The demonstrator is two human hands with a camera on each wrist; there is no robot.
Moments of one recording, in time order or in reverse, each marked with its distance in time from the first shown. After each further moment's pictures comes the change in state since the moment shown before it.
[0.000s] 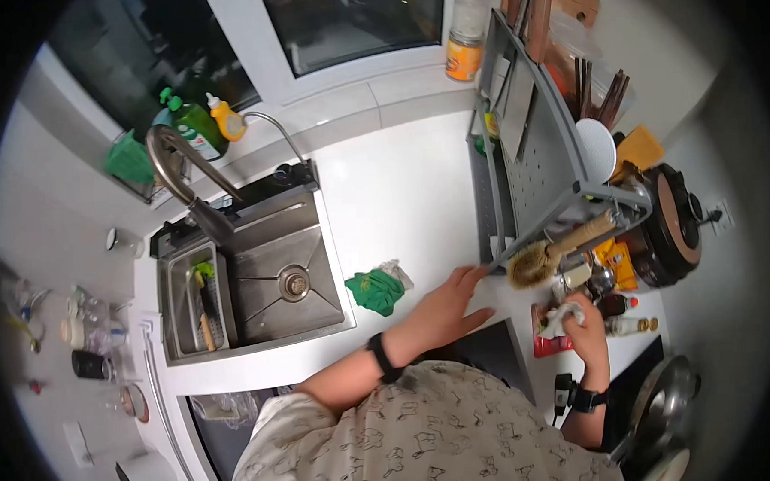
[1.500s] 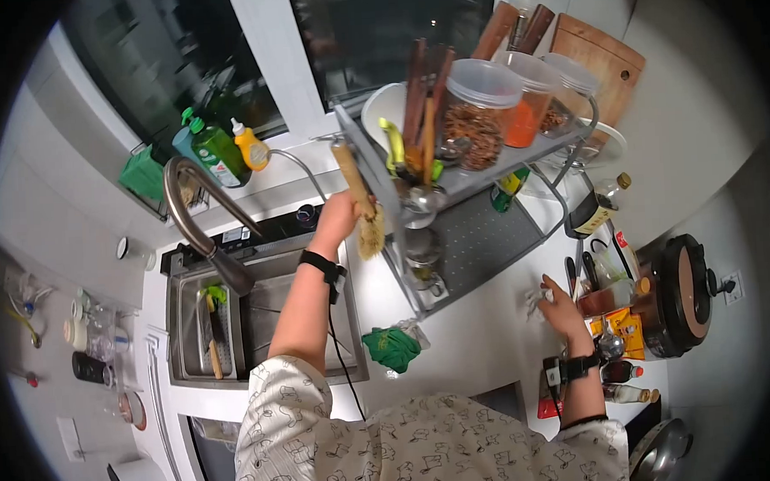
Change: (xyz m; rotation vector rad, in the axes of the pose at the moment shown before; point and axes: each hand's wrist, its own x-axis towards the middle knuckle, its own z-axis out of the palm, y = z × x) left_hand 0.095 -0.170 -0.231 0.394 0.517 -0.107; right_hand 0.183 0.017 0.056 -0.195 -0.213 0.080
